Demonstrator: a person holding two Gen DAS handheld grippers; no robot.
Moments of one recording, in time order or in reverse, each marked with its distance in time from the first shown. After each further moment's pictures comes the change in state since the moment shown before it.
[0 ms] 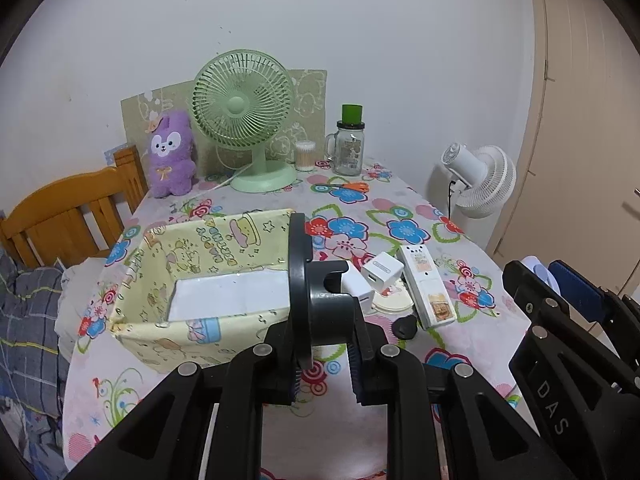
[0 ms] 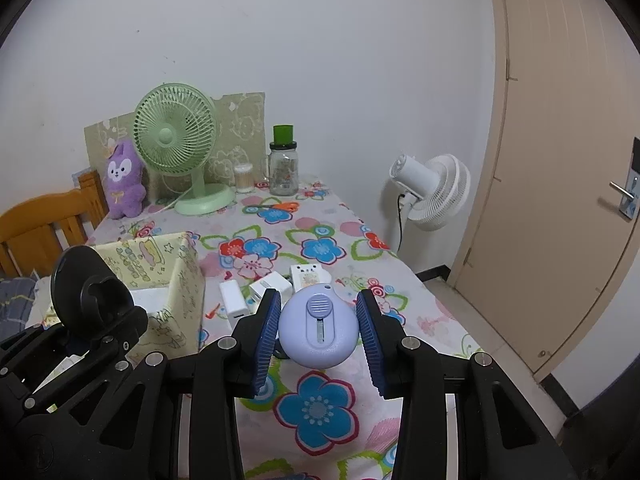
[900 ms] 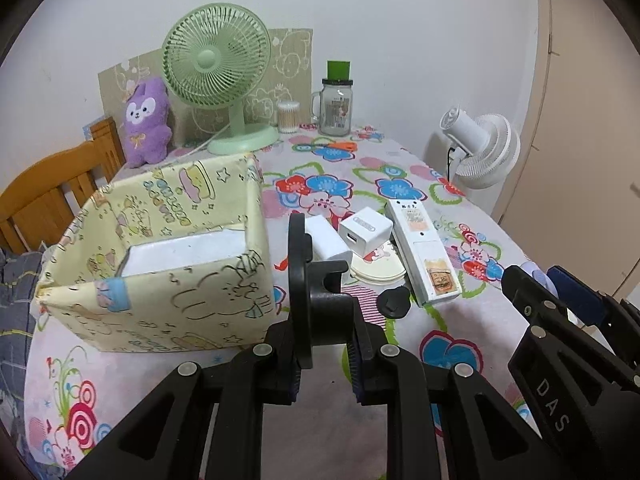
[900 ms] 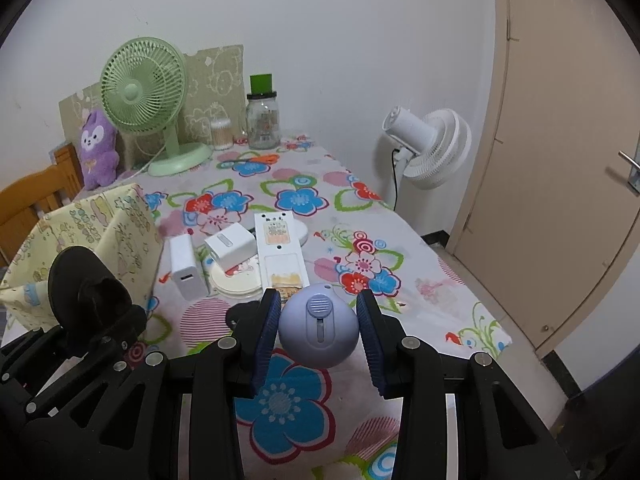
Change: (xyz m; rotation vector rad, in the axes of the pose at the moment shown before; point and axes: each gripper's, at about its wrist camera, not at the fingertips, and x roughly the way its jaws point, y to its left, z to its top) left arm 0.056 -0.035 -0.030 0.001 0.084 -0.010; right arm 0.063 -0.034 -0.035 0.020 0.119 -0.010
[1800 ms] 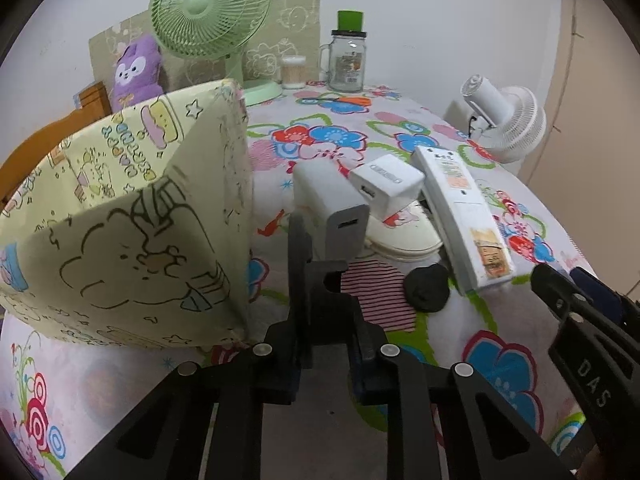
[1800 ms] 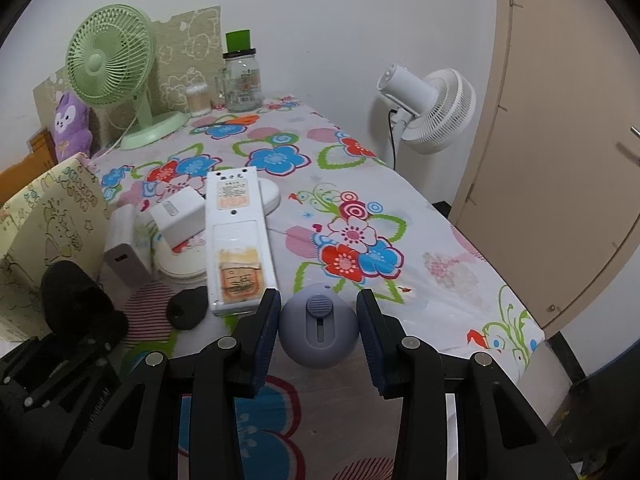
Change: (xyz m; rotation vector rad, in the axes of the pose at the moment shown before) left arm 0.073 -0.006 -0.016 -0.023 0.101 0.029; right arm 0.075 -0.021 -0.013 0.021 0.109 -0.005
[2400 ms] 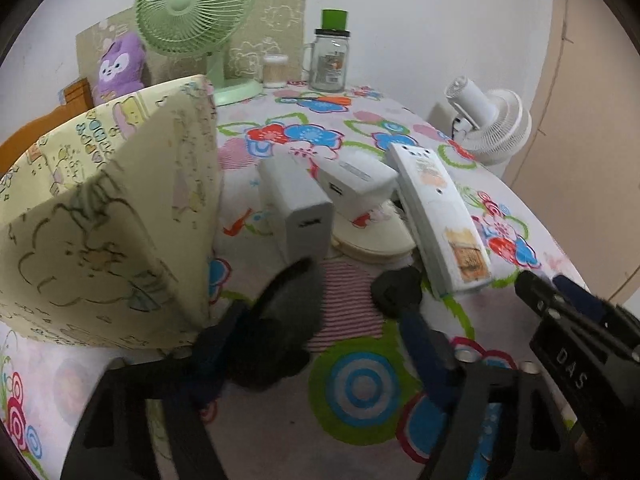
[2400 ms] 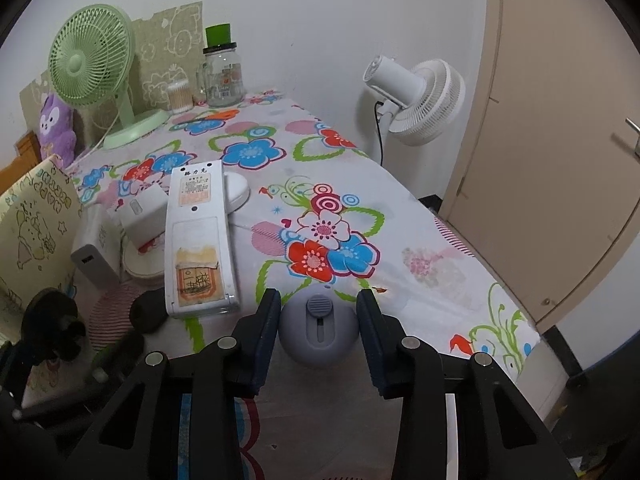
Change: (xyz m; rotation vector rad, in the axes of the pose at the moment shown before) left arm 0.009 -0.007 0.002 -0.012 -0.003 -0.054; right arm 0.020 -0.020 -0.002 0.023 0.029 -0.027
